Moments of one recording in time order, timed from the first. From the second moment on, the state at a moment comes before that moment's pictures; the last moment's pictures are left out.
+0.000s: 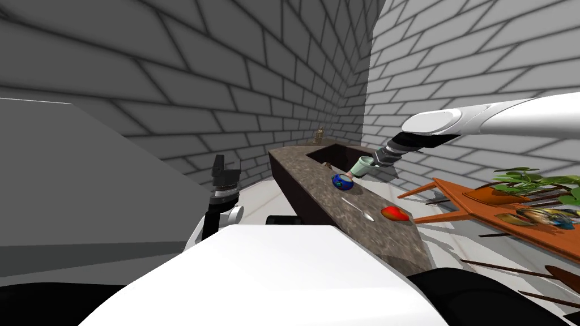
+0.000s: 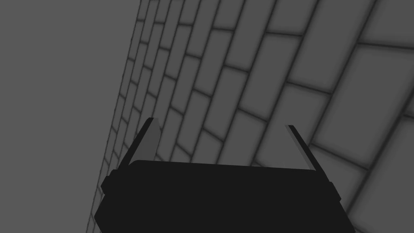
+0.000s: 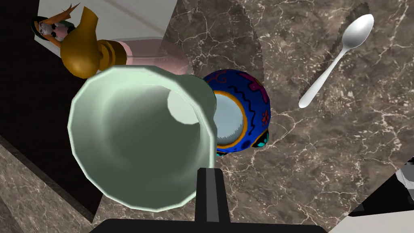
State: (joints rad) left arm 0.49 0.04 0.04 -2.28 -0.04 -0.60 0.01; right arm 0.72 -2.37 -0.39 -1.05 0.95 -1.19 -0.21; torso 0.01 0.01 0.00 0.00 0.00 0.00
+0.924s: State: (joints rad) left arm 0.49 0.04 0.04 -2.28 -0.04 -0.60 0.01; right arm 0.73 -2.31 -0.41 -1.05 0.96 -1.18 -0.02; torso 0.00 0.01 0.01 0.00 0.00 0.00
